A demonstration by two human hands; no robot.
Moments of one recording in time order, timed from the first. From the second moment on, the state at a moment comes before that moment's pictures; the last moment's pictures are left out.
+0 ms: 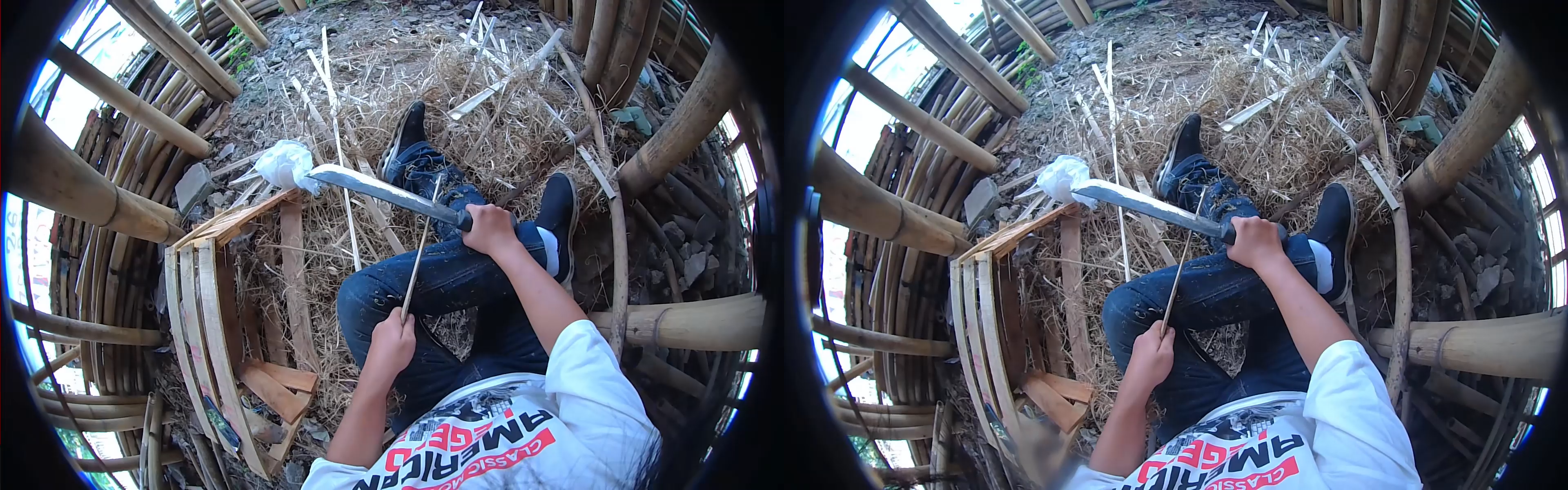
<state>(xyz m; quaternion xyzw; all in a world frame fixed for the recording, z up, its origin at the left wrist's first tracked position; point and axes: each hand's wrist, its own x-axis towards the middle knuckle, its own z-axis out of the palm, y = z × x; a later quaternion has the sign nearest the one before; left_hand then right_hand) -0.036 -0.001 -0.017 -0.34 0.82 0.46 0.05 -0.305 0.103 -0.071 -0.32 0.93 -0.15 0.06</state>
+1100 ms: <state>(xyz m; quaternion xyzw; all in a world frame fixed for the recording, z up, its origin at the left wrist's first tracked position) -0.036 -0.003 -0.022 -0.38 0.76 0.52 0.06 -0.271 0.129 -0.035 -0.27 0.83 -0.48 -0.02</state>
